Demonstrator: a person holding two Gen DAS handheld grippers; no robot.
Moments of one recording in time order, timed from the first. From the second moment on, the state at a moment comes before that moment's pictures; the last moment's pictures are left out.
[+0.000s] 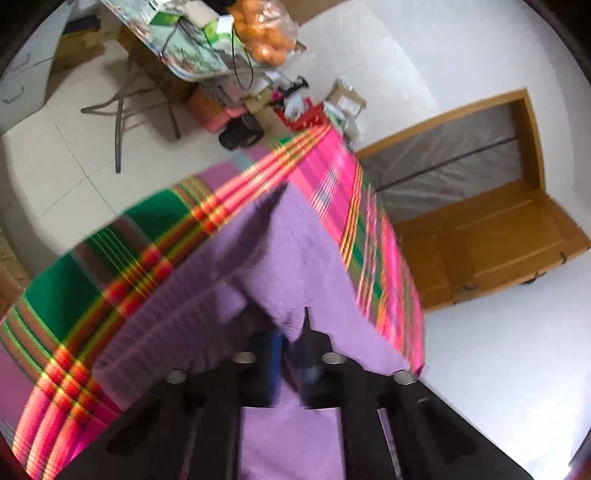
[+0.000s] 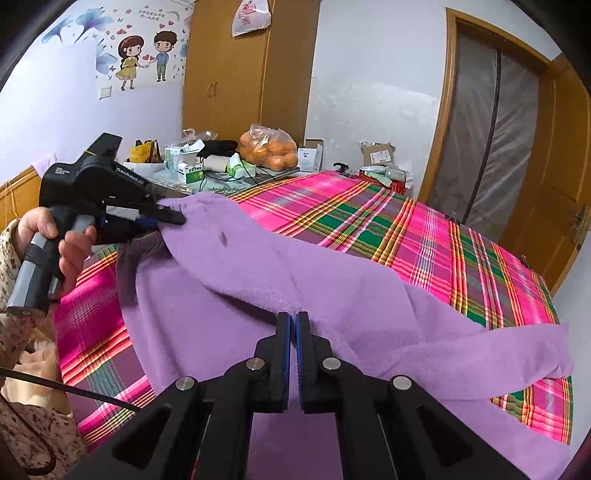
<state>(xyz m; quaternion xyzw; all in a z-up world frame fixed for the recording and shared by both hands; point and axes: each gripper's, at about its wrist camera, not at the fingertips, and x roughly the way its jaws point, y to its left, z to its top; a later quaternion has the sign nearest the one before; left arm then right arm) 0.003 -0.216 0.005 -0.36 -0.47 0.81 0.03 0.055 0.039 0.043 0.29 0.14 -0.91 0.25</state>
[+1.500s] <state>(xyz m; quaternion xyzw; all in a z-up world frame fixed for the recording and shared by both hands) 0.065 -0.235 -0.015 -0.40 -0.41 0.82 -0.01 0.096 0.015 -0.004 0.40 0.16 -0.85 0.31</state>
